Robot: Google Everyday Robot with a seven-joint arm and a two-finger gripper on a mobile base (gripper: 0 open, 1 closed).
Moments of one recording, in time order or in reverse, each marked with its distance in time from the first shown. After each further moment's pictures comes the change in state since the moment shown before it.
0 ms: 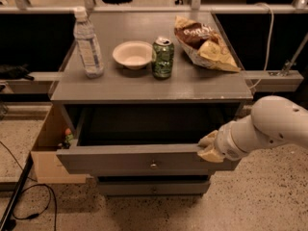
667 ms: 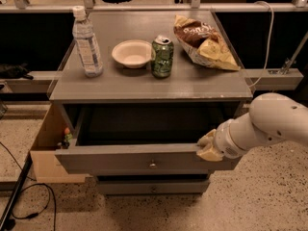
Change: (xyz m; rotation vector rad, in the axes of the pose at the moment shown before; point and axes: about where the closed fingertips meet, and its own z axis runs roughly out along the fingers) arm -0.003 0.000 -0.005 0.000 0.000 0.000
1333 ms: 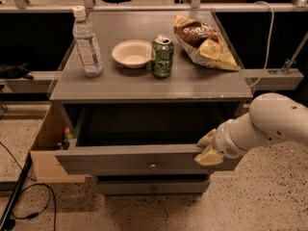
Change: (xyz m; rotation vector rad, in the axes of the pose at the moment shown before) arm 0.000 0.000 0.000 0.000 0.000 0.000
